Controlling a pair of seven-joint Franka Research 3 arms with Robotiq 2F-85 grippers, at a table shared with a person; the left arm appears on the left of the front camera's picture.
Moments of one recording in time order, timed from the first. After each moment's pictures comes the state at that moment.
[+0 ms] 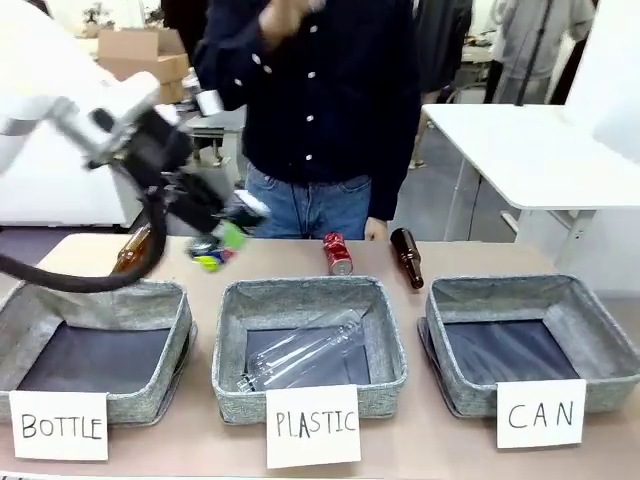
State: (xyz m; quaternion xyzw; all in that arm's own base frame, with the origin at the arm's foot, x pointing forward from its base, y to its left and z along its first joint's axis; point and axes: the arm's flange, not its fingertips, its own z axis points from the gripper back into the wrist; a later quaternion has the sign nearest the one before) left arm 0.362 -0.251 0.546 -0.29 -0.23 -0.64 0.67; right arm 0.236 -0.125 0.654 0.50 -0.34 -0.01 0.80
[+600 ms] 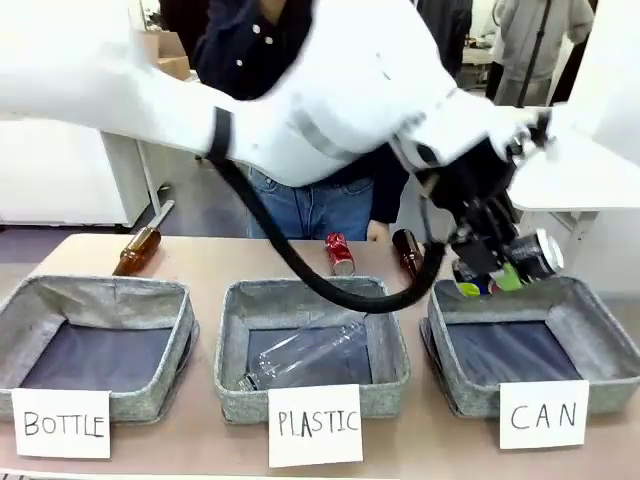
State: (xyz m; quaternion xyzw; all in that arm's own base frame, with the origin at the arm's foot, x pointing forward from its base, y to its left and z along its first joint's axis) left arm 0.338 -0.567 0.525 -0.26 -0.23 -0.84 0.42; right arm 0.162 -0.218 0.632 0.39 -0.33 -0.03 0.86
